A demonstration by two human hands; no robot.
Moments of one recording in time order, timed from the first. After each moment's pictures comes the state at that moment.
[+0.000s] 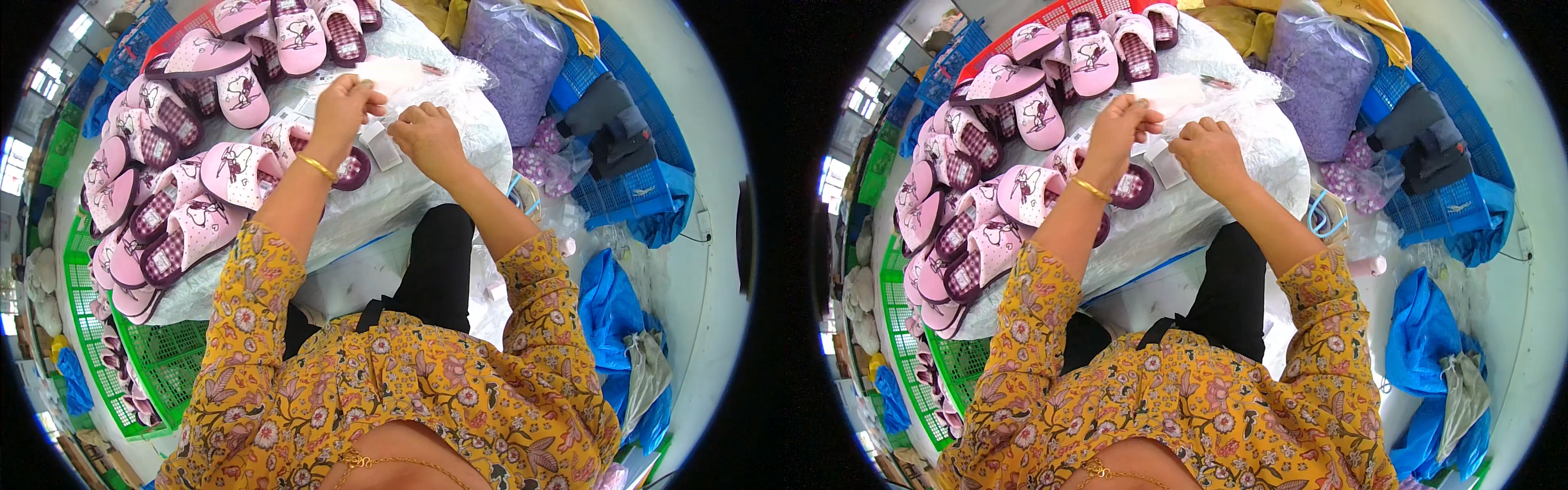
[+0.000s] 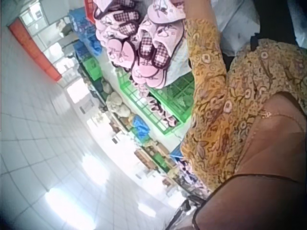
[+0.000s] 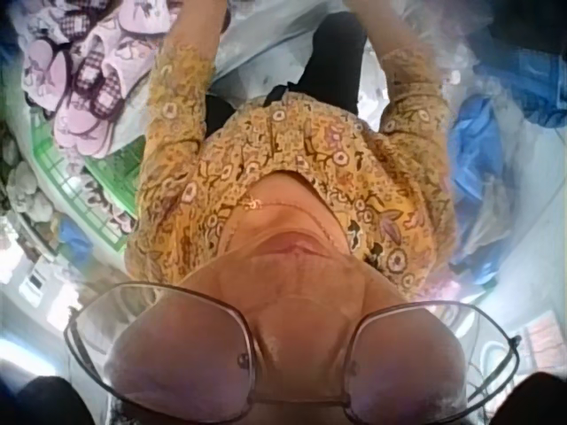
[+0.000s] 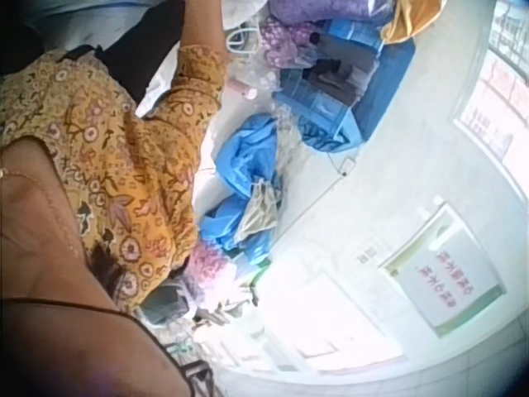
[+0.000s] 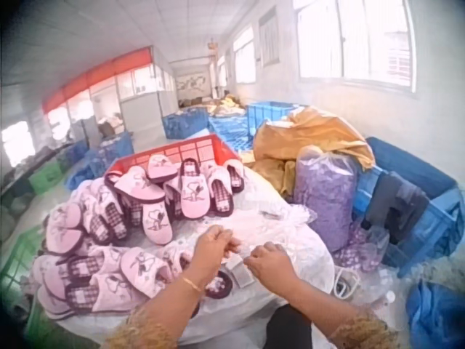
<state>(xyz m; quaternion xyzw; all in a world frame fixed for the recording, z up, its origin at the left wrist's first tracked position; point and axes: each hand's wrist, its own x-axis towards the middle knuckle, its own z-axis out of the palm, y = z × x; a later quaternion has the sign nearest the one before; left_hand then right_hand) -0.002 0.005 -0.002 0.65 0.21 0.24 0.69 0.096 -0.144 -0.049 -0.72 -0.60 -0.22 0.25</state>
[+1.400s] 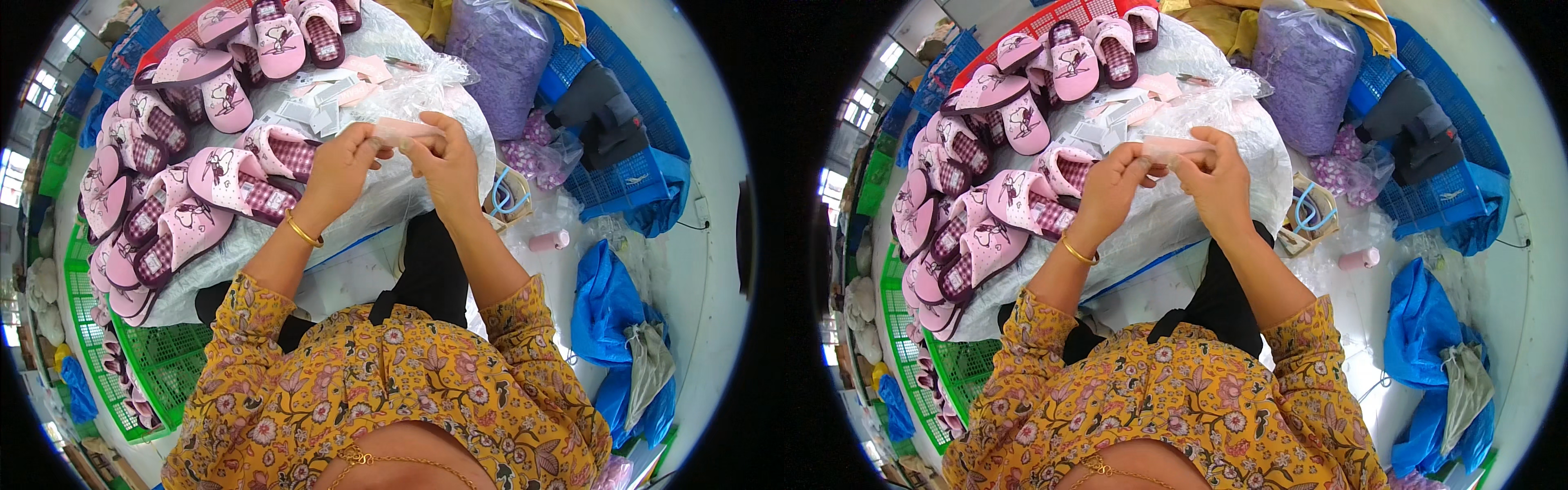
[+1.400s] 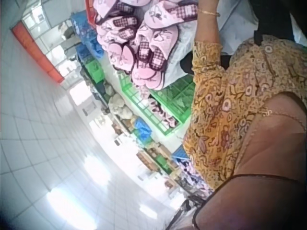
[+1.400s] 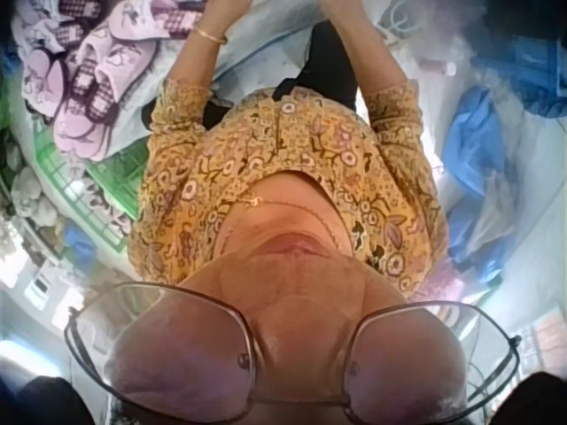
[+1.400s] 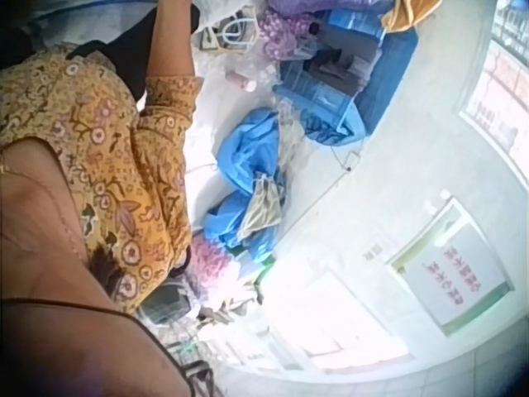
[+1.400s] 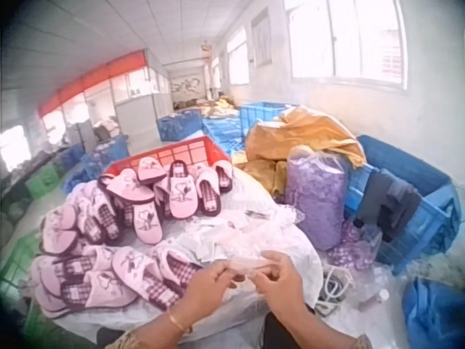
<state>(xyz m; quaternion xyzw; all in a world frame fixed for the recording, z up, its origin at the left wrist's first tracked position) -0.058 -0.074 0.011 0.80 0.12 0.18 0.56 0.040 -0.214 0.002 -0.63 -0.23 0.18 0.72</state>
